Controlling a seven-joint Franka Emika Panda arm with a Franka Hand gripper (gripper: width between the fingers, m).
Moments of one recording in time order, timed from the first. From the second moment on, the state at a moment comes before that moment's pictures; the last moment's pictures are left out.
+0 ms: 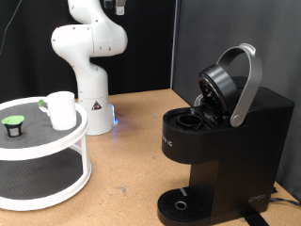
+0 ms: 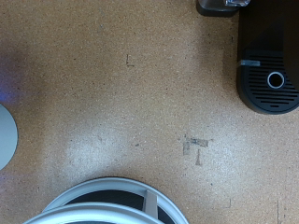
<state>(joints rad) -0.02 -0.78 0.00 -2.35 0.02 1.58 -0.81</state>
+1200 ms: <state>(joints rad) -0.07 -0.82 -0.17 -2.38 -0.05 1.59 -1.00</state>
